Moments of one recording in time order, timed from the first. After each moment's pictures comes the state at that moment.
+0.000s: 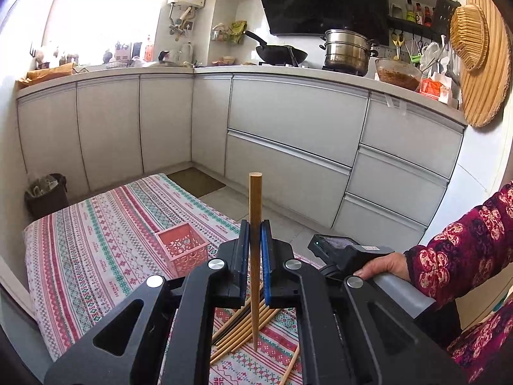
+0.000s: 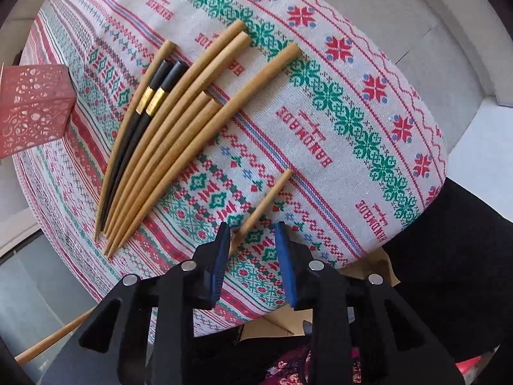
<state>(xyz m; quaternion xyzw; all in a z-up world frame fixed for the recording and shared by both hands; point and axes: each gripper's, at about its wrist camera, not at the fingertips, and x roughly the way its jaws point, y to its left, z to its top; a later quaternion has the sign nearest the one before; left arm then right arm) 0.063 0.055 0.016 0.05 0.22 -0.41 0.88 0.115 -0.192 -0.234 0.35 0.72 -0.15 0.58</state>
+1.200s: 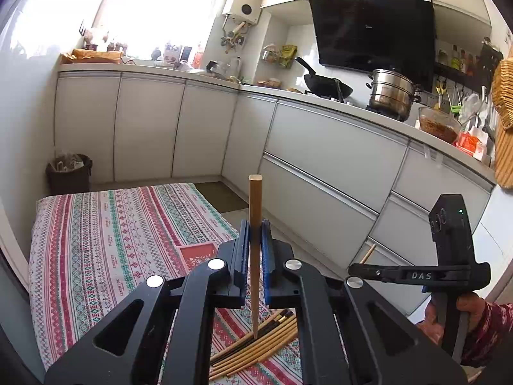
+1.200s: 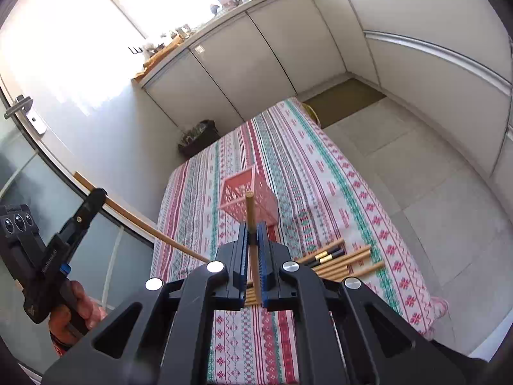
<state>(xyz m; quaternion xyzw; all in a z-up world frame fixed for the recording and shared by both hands) 0.090 0.064 0.028 -0.05 0.20 -0.33 0.92 0.050 -0.193 -0.024 0.26 0.35 0.08 0.90</state>
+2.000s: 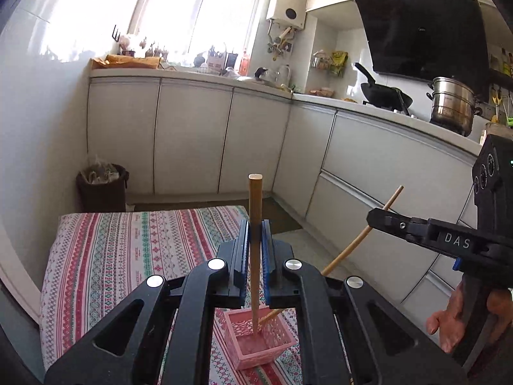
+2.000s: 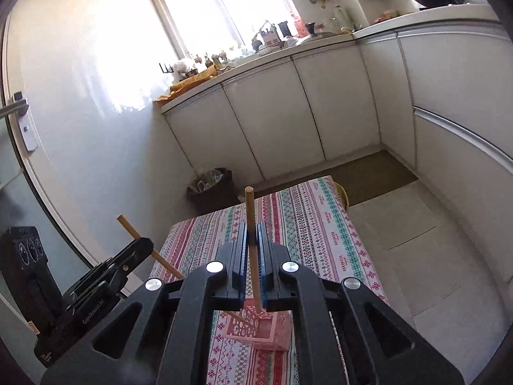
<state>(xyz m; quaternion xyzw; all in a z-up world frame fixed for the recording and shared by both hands) 0.210 0.036 0.019 -0.04 0.20 -0.22 0.95 0.213 -0.159 0.012 0.16 0.25 0.11 0.95</state>
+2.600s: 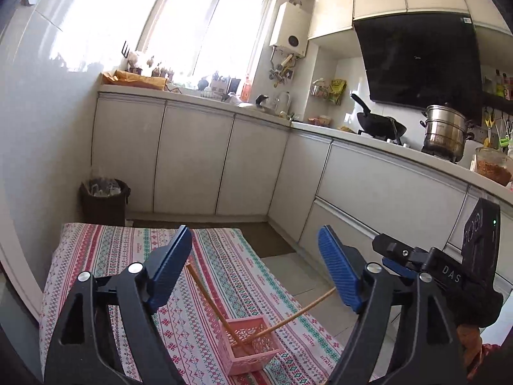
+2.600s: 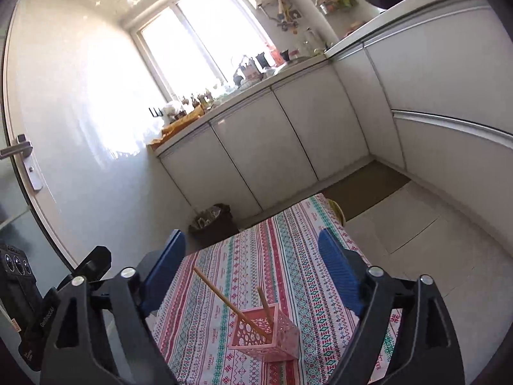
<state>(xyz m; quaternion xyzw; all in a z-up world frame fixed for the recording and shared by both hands) 0.168 0.060 0.051 -0.08 0.13 -0.22 0.96 0.164 -0.188 0.002 0.25 0.16 0.07 0.95</state>
